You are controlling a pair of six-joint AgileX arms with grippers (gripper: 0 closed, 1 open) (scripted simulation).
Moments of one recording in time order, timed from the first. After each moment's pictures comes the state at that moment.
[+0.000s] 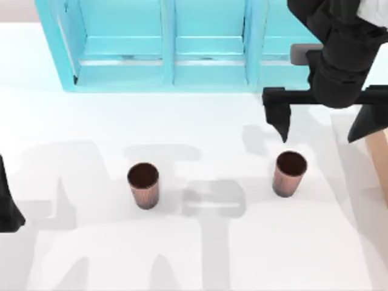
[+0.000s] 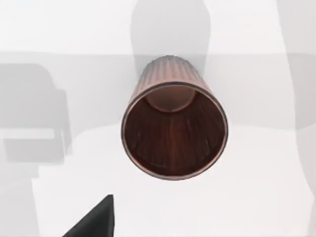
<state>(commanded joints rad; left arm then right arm) 0.00 0.00 0.00 0.00 0.00 0.00 0.43 1.97 1.70 -1.31 0.00 0.45</state>
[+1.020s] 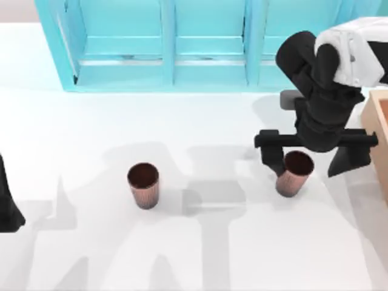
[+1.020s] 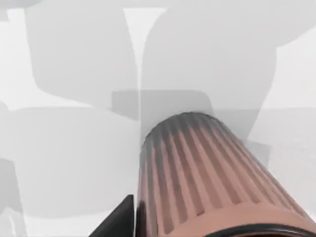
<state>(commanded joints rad) 0.00 0.00 0.00 0.00 0.00 0.00 0.44 2.03 1.43 -0.97 0.00 0.46</state>
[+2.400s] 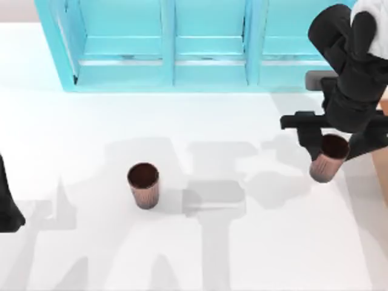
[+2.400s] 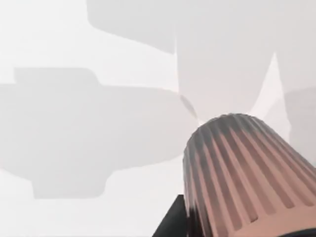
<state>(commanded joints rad) 0.00 0.00 0.00 0.00 0.00 0.00 0.34 1.96 1.49 -1.09 0.00 0.36</state>
